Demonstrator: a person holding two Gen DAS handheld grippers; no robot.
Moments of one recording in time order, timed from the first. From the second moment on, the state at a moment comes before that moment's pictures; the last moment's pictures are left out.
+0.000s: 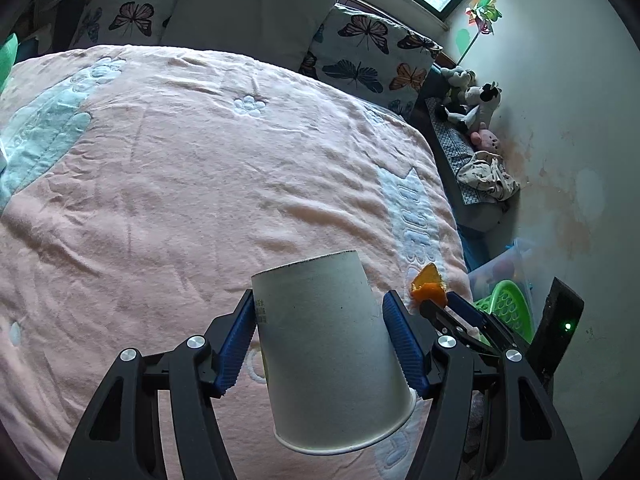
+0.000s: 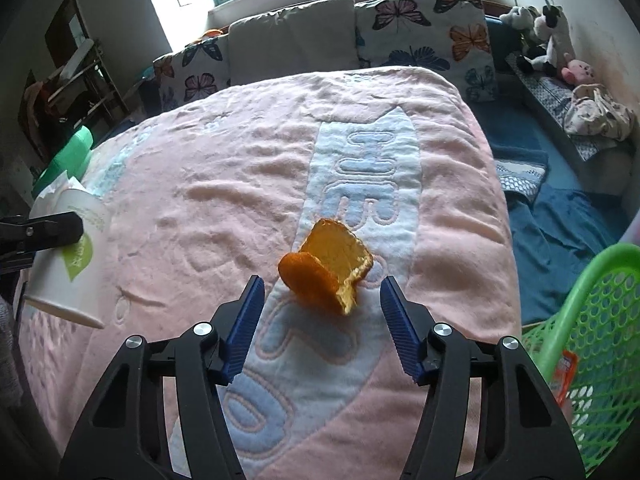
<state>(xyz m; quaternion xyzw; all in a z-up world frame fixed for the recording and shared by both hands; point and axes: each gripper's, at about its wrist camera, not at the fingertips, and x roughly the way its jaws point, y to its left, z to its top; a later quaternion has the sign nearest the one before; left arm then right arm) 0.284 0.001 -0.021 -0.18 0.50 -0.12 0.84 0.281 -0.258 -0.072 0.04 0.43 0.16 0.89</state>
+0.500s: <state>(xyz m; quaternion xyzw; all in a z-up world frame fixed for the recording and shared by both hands) 0.284 -0.004 -0.029 -0.18 0.51 -0.12 0.84 0.276 -0.254 -0.071 0.01 0.42 0.15 0.89</state>
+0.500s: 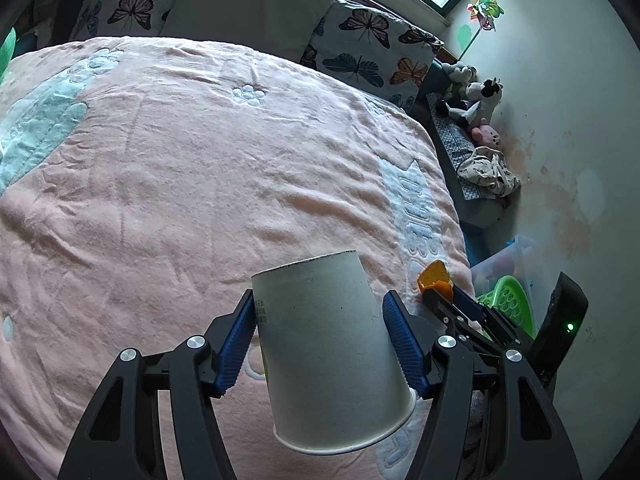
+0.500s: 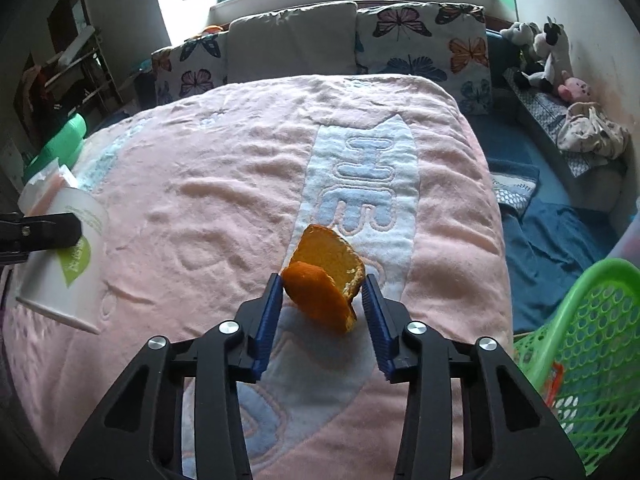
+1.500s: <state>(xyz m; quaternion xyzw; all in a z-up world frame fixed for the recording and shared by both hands) 0.246 -0.137 -0.013 -0.12 0.51 -0.22 0.82 0.151 -0.363 -0.050 0.07 0.41 0.08 0.91</state>
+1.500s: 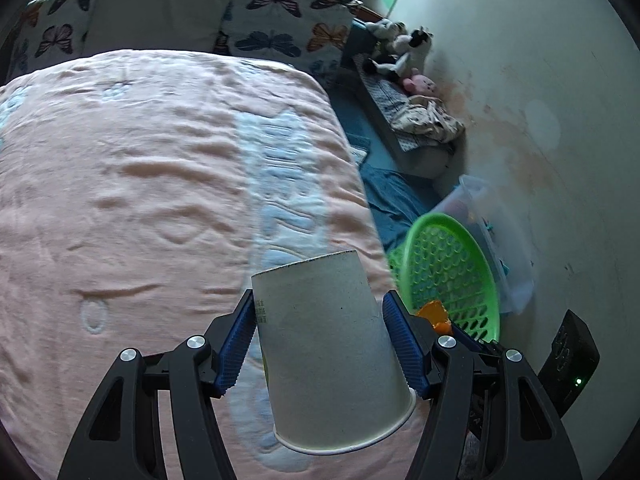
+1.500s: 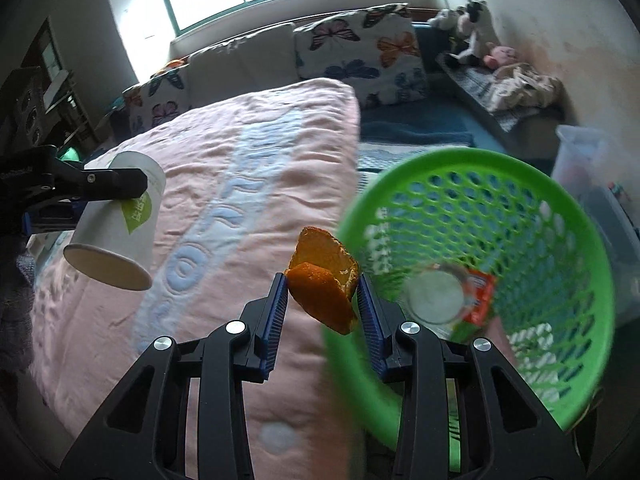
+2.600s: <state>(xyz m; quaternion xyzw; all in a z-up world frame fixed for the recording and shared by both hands) 0.230 -0.272 -0.011 -0.05 0.51 -0.31 0.80 0.096 -0.488 -0.064 0.14 0.40 -0.05 0.90</state>
